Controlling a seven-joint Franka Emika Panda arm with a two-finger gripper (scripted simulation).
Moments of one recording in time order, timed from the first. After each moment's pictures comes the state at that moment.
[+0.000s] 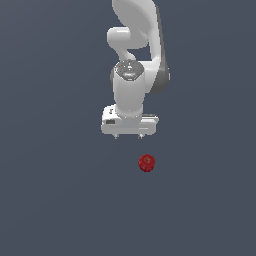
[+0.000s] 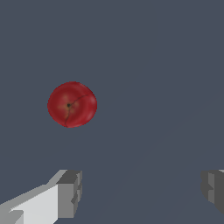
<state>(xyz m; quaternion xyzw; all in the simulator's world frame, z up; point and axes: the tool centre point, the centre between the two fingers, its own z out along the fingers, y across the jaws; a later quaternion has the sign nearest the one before) -0.002 0.003 0.166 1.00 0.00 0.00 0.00</state>
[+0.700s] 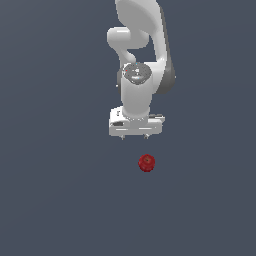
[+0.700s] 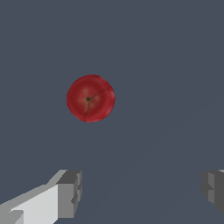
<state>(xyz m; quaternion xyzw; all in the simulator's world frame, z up) -0.005 0.028 0.159 1.00 0.02 -0.01 -0.01</state>
